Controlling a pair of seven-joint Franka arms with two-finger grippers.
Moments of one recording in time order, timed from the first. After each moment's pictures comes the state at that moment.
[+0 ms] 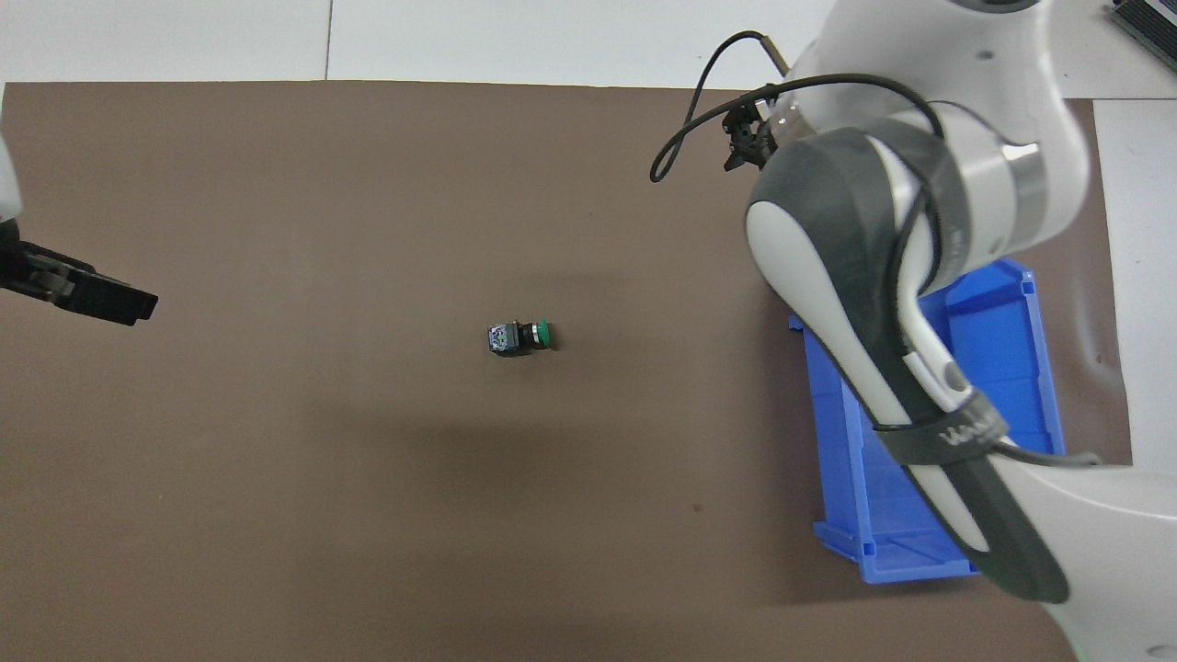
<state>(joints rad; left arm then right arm) -0.20 0.00 0.09 -1.55 -0.02 1.58 0.40 0.18 0.51 0.15 -1.04 -0.02 1.55 1.37</state>
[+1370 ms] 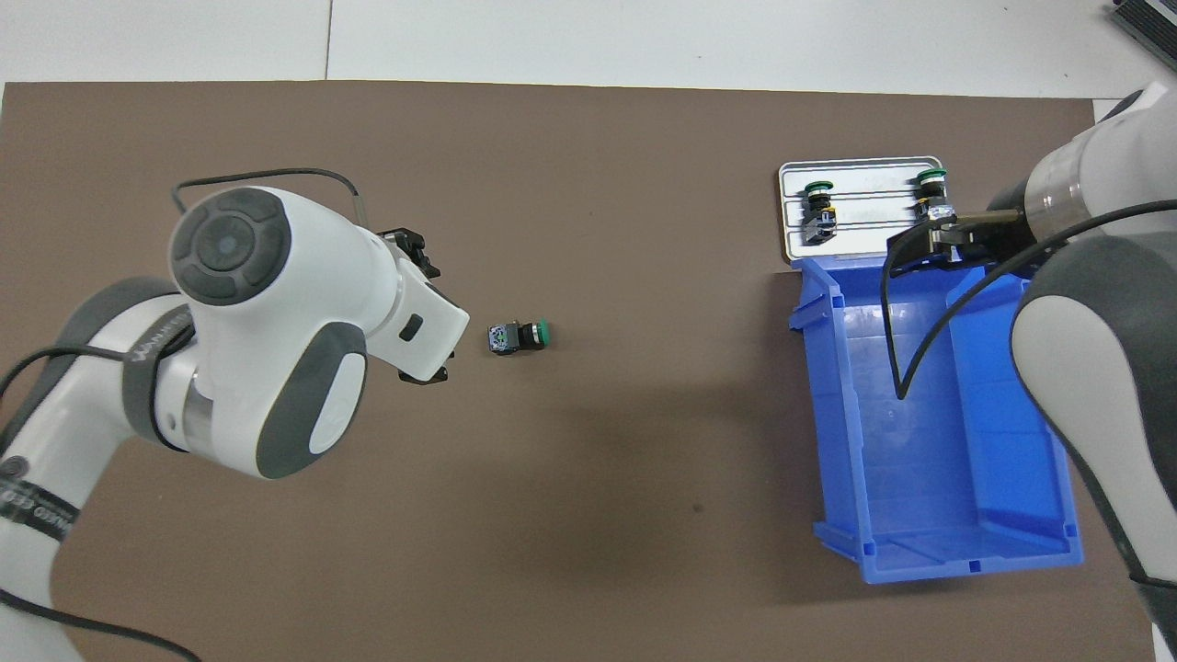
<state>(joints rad) -0.54 0.11 0.08 -1.89 -0.11 2.12 1.06 -0.04 0.10 0.16 -1.57 0.00 1.69 0.12</state>
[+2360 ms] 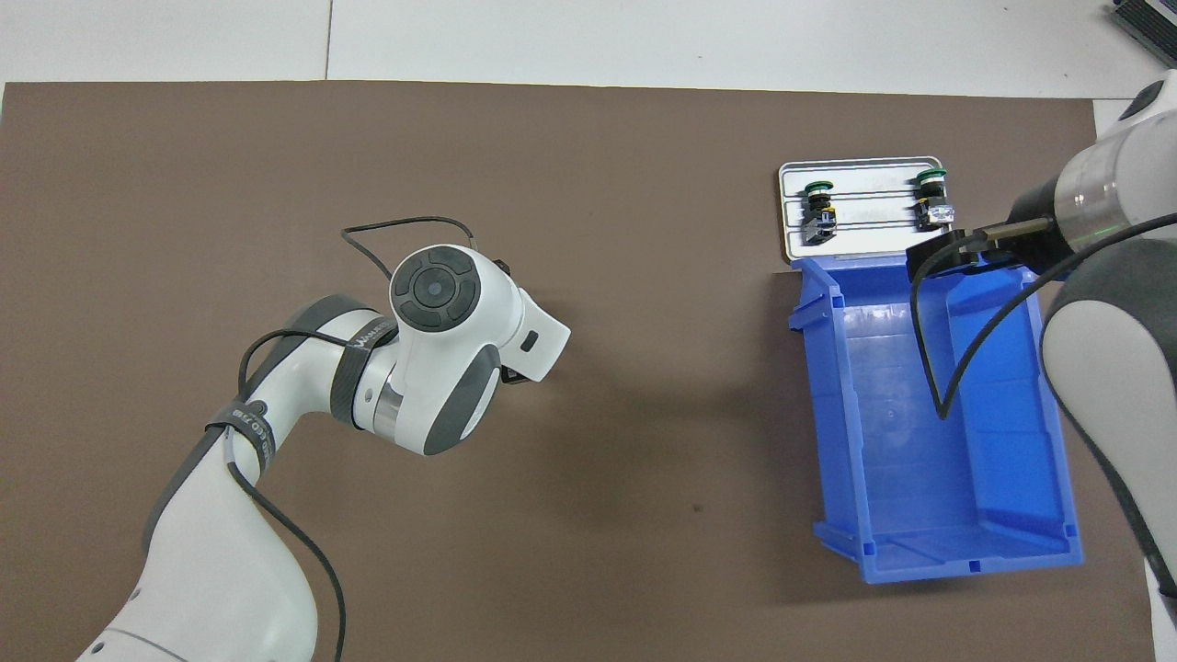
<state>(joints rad) -0.64 0.37 0.08 -1.88 -0.11 2.36 0.93 -0.06 0.08 0.16 -1.57 0.00 1.69 -0.02</state>
